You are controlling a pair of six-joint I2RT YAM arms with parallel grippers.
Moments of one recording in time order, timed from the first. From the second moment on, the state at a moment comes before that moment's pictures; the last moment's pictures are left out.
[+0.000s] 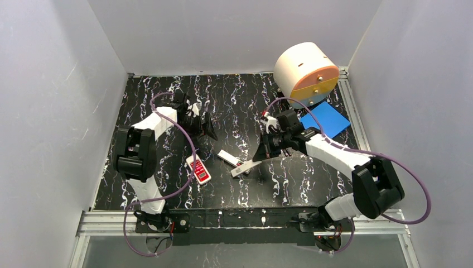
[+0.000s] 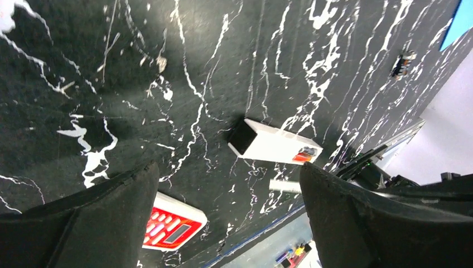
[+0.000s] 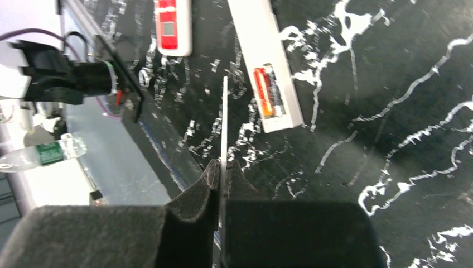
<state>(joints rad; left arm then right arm) -0.20 1.80 1.25 -0.73 0.52 -0.38 0.57 1.39 0.86 -0.32 -0.68 0.41</state>
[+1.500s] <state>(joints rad) -0.22 1.66 1.01 -0.37 0.59 -0.68 0.54 1.60 0.86 0.11 -0.68 0.65</state>
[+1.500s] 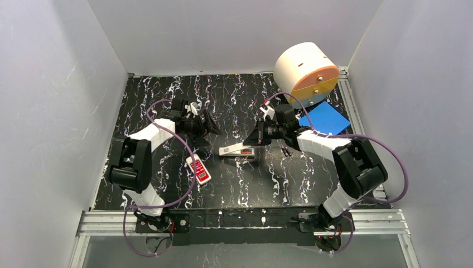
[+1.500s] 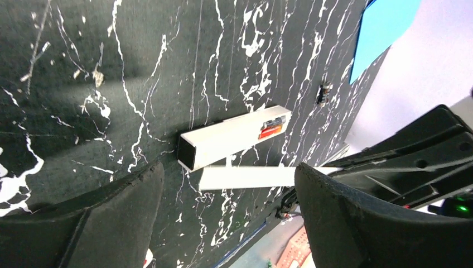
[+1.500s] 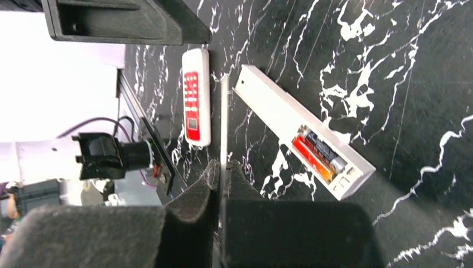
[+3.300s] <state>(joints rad) -0.22 1.84 0.97 -0.34 0.76 -0.62 0.49 1.70 0.88 -0.05 -0.51 0.76</state>
